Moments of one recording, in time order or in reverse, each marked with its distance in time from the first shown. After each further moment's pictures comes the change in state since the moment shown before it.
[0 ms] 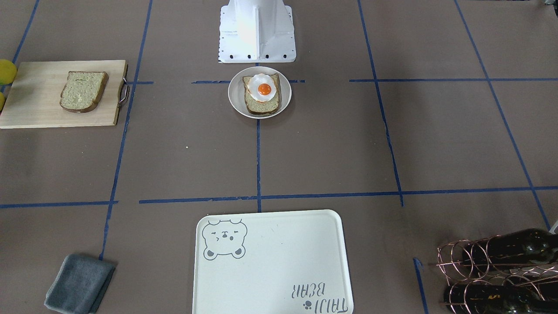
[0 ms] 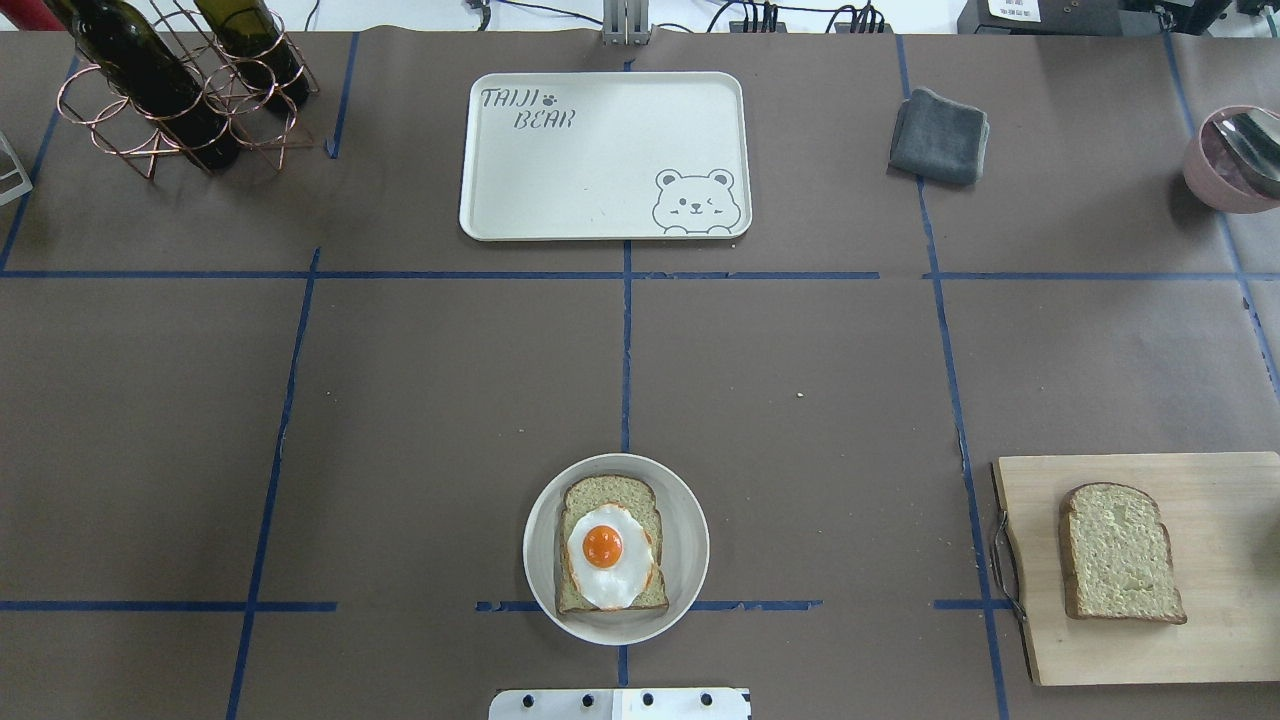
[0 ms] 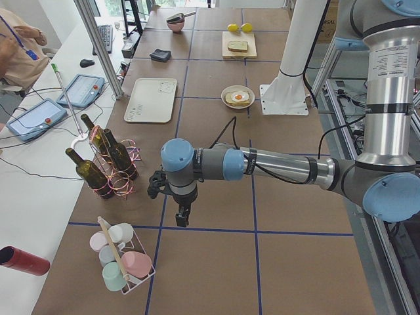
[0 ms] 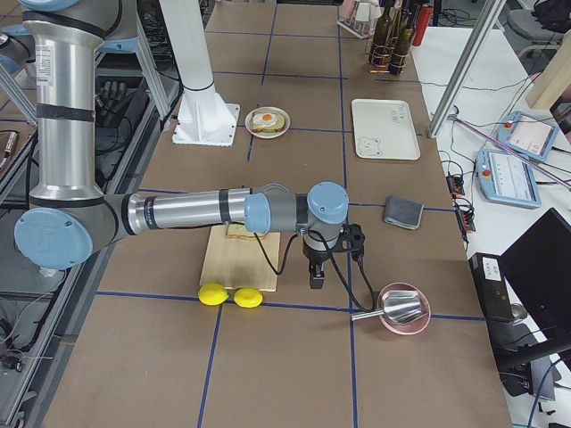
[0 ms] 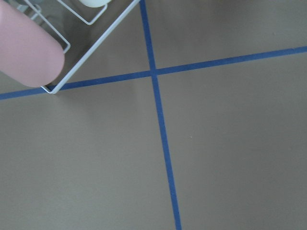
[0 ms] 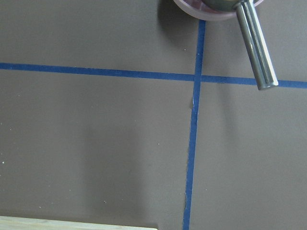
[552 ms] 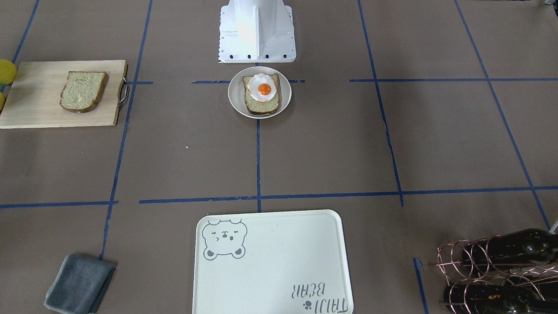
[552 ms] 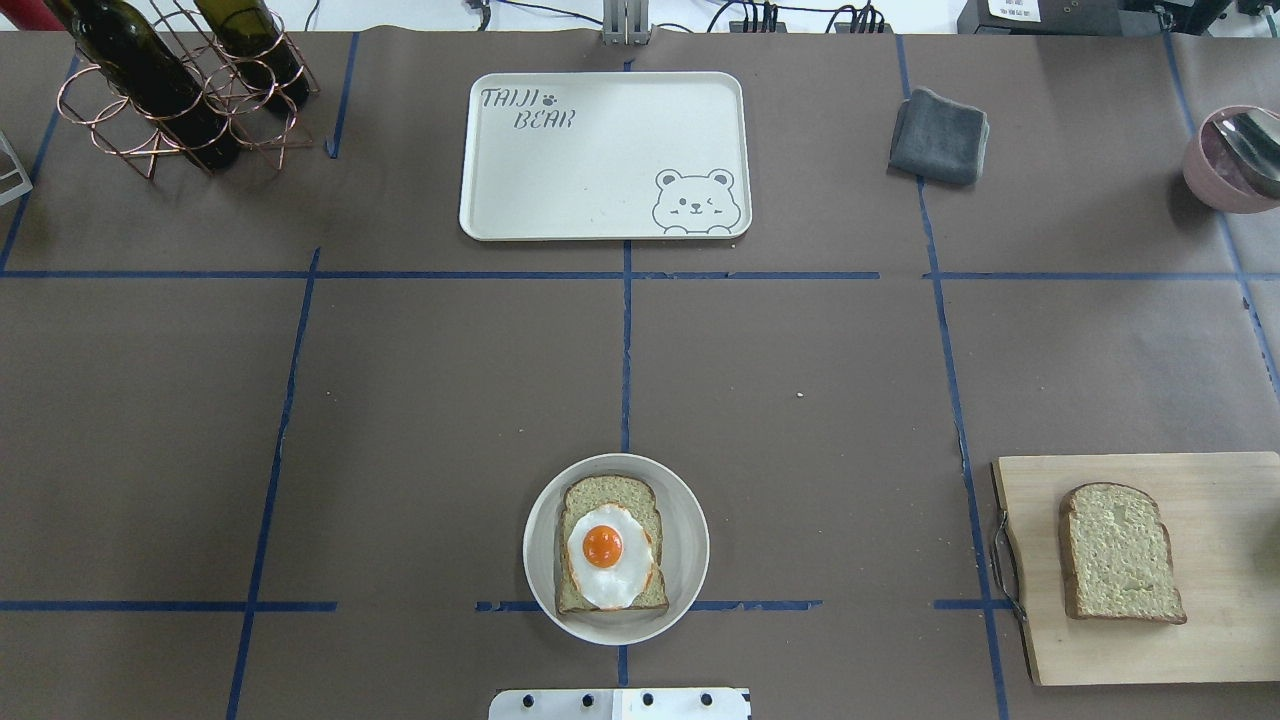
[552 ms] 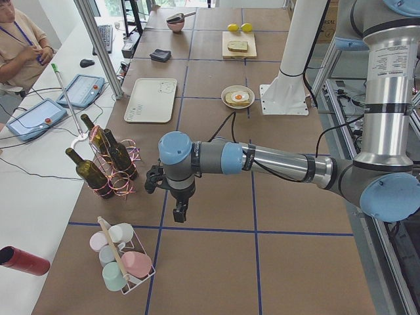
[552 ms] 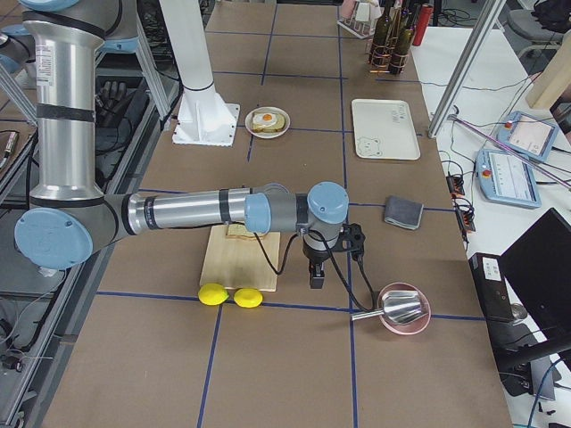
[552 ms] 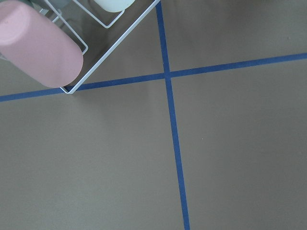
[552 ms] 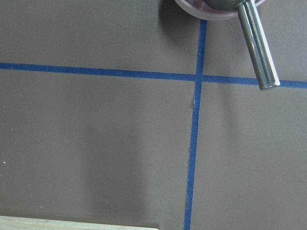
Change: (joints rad) left arm -0.009 -0.017 -0.028 0.023 0.002 -0.006; right arm -0.002 0.000 0.002 0.000 0.004 0.001
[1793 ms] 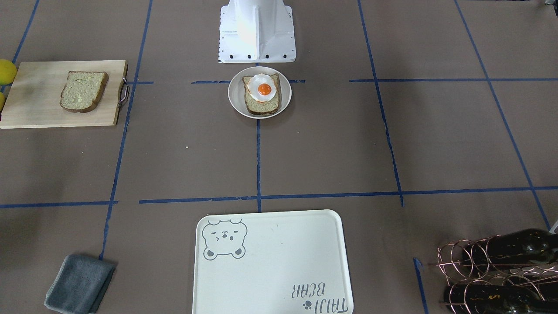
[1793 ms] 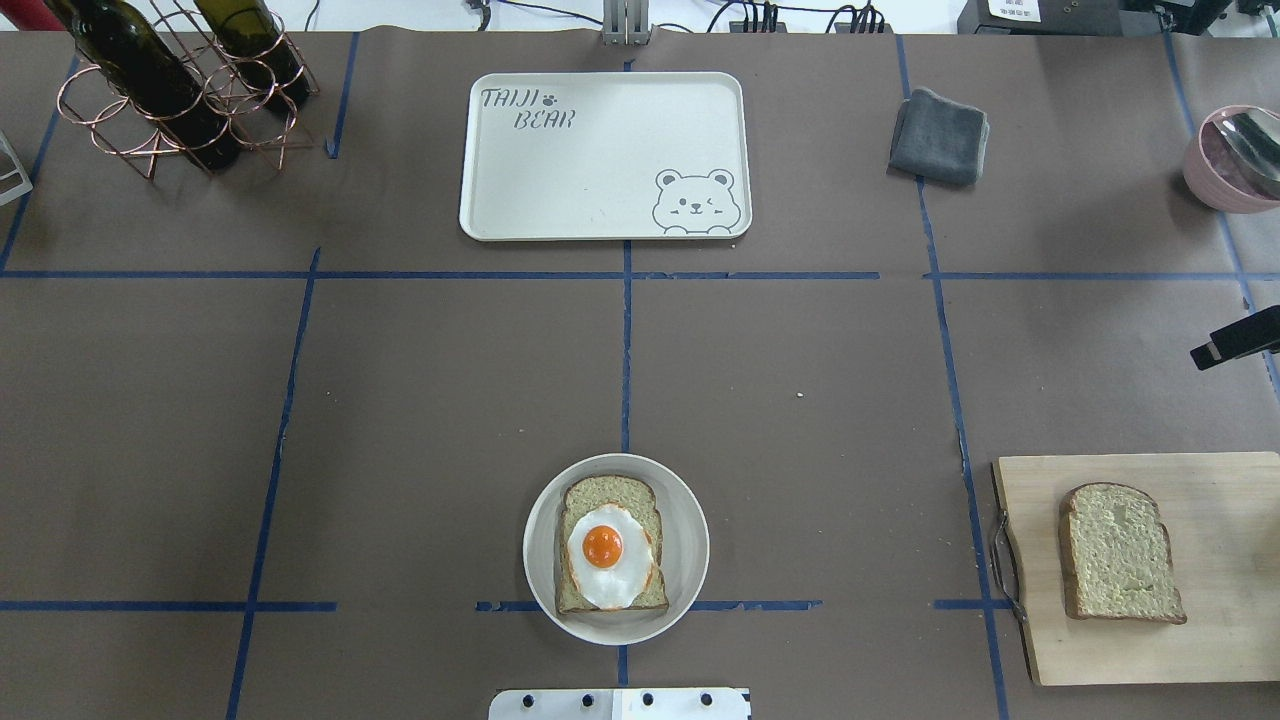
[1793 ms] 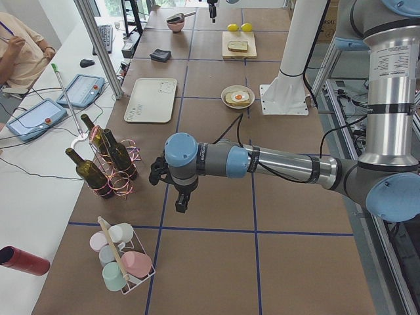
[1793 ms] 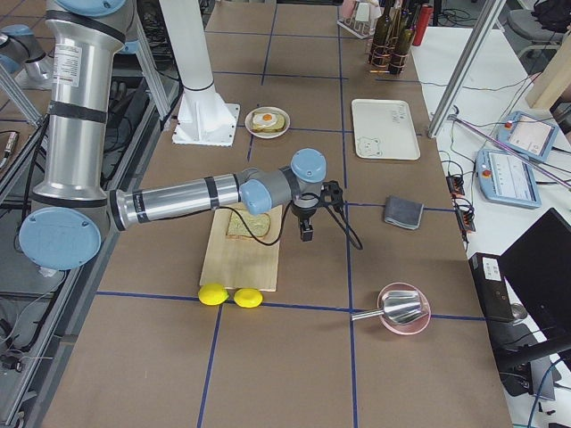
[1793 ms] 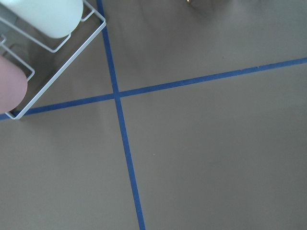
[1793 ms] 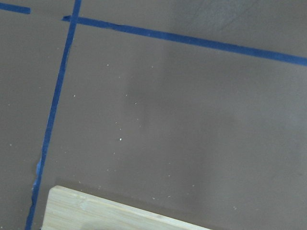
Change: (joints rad) left arm 0.009 0.036 -0.007 -0.133 -0.152 0.005; right arm -0.333 -0.131 0.146 0.410 0.028 0.379
